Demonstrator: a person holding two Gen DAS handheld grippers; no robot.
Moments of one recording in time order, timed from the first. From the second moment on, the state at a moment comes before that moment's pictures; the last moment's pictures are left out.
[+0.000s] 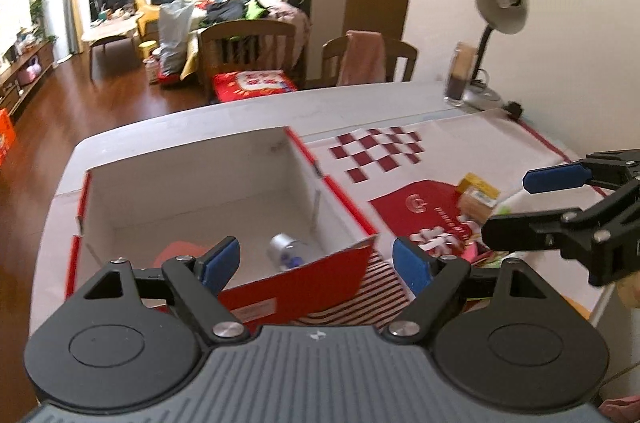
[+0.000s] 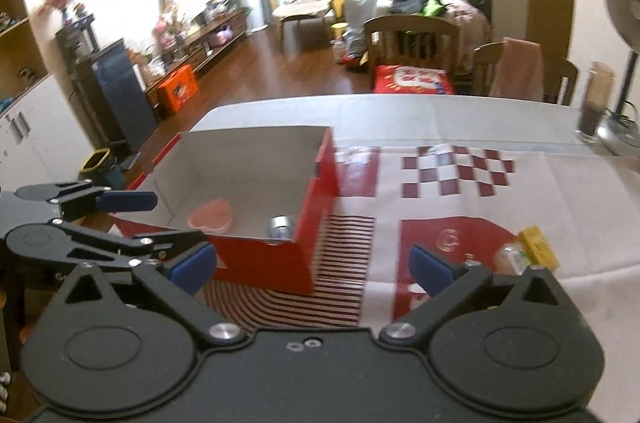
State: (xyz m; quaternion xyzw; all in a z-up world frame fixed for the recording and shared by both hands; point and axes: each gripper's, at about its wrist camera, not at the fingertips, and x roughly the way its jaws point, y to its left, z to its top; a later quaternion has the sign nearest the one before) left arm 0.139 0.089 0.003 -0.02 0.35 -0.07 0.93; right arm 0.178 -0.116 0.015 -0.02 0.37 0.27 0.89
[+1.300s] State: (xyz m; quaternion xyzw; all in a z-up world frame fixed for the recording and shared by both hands) left arm 0.174 -0.069 -0.135 0.08 0.36 -0.20 0.91; right arm 0.173 -0.254 -0.102 0.03 0.45 0.07 0.89
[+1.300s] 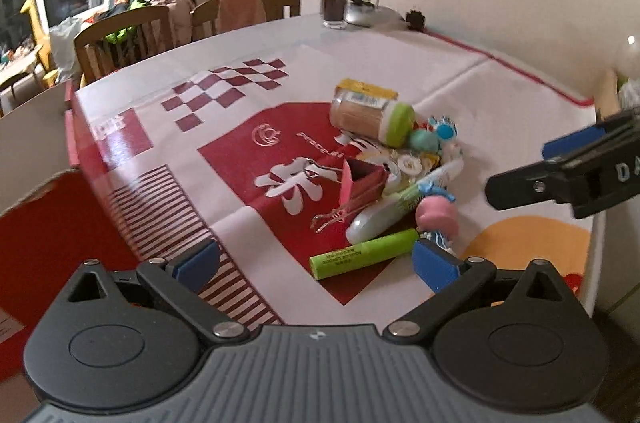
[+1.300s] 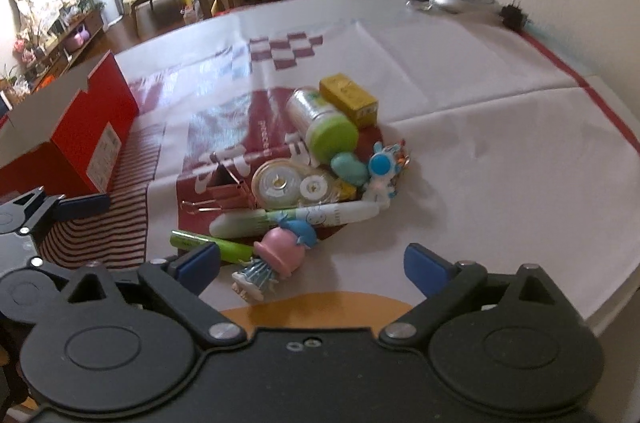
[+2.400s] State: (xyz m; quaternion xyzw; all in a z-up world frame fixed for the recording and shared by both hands) left arm 0.195 -0.099 -0.165 0.11 0.41 -0.27 0.87; right arm 0.222 -0.254 -0.146 0.11 0.52 0.09 0.84
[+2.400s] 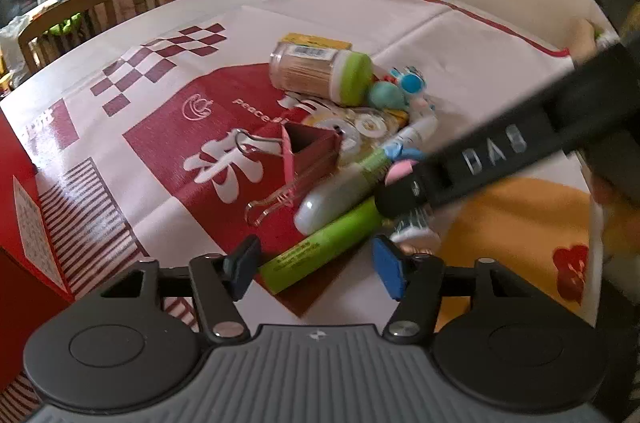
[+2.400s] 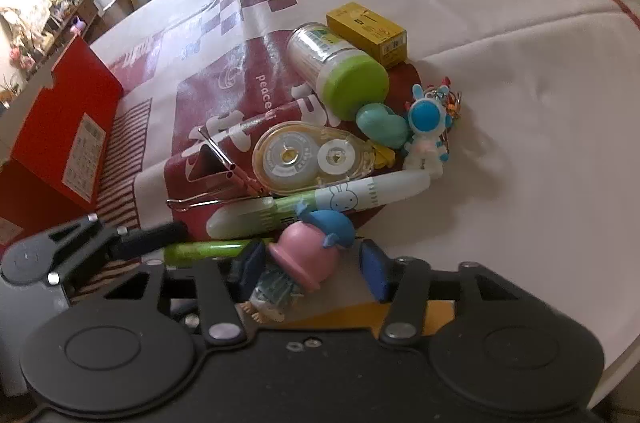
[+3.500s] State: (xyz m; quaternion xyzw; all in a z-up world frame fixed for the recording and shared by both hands) left arm 0.180 -0.077 -0.136 0.04 0.41 -0.28 0.87; right arm 0.184 -0.249 -0.102 0.09 0.48 0.12 0.86
